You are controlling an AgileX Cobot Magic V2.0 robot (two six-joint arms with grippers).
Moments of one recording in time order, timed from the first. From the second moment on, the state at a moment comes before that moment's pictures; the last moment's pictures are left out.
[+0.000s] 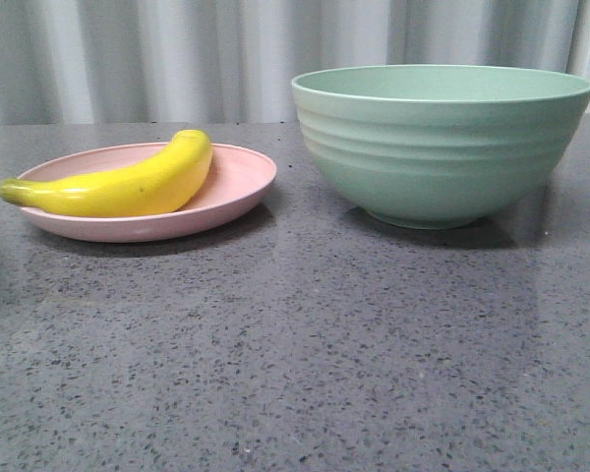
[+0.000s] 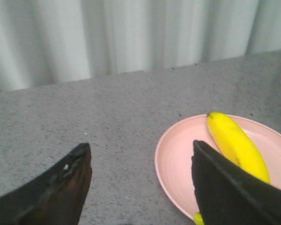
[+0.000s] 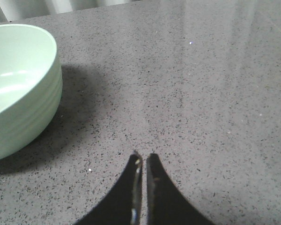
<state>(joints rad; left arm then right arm) -0.27 0.77 -0.63 0.01 0.21 -0.02 -0.13 0.41 -0.43 0.04 0.49 0.04</state>
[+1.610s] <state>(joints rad) -0.52 1.55 -1.10 -0.17 0.70 0.27 -0.13 0.41 -0.43 0.04 0.49 0.04</state>
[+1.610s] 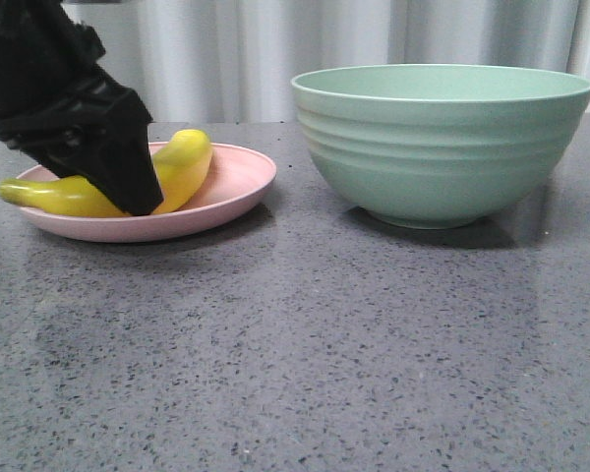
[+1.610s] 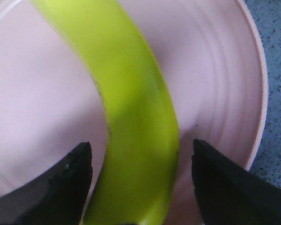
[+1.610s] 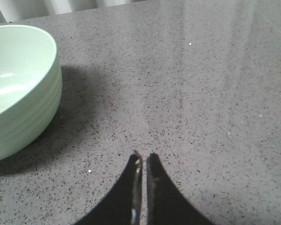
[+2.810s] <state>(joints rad) -0.69 1.44 -1.25 -0.16 0.85 0.28 0.12 0.64 -0.77 0.18 0.78 0.01</state>
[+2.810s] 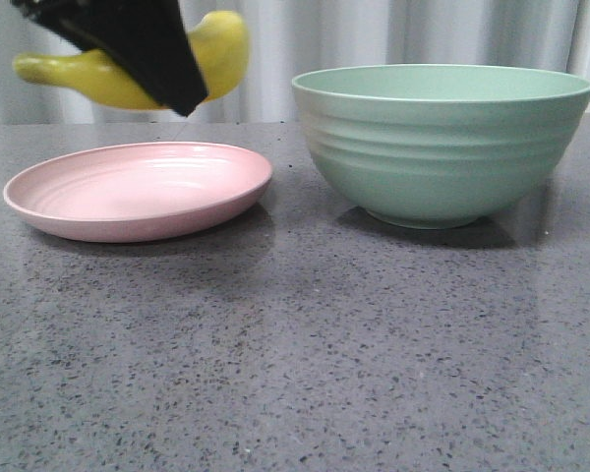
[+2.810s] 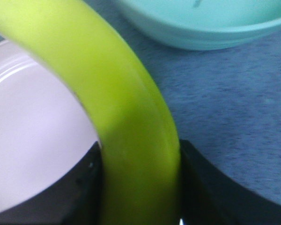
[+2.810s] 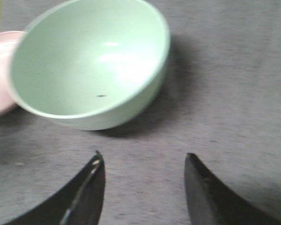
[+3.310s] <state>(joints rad) -0.92 1.35 -1.25 -0.21 0.88 0.28 0.37 1.03 -1.03 0.37 0.69 0.01</state>
